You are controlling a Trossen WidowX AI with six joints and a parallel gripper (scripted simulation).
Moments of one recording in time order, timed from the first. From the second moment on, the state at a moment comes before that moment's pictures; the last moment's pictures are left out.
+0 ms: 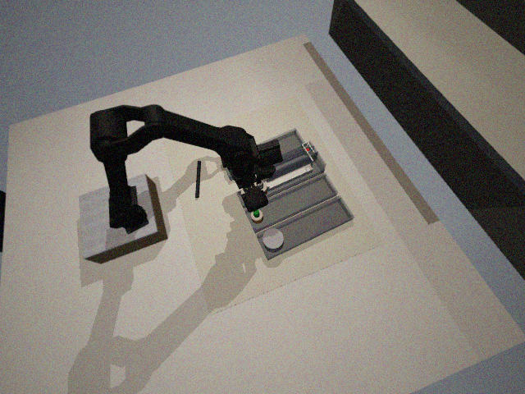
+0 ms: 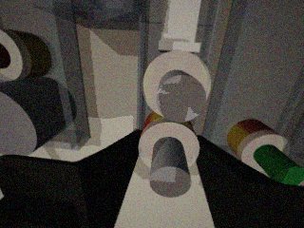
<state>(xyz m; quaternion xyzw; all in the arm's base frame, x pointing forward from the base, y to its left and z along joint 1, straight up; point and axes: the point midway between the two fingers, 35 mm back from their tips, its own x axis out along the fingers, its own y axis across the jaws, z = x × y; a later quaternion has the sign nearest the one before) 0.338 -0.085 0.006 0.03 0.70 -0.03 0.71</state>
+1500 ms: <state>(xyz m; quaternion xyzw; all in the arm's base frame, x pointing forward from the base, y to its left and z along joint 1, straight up) 0.336 -0.085 -0.002 0.03 0.70 -0.04 0.71</state>
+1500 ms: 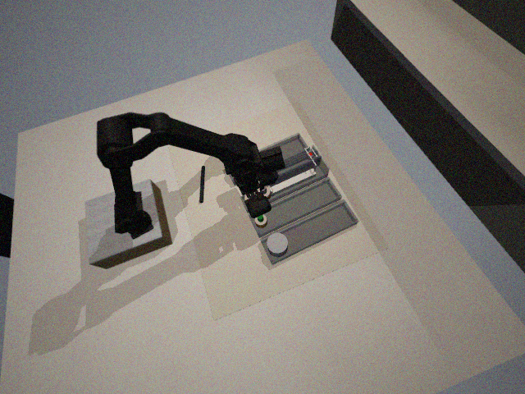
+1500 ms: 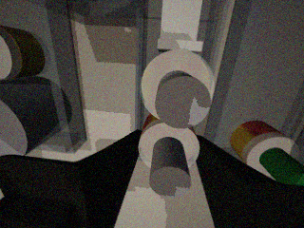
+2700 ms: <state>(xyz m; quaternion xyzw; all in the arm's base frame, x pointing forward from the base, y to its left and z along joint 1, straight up) 0.330 -0.084 -0.003 0.03 0.69 -0.04 0.72</state>
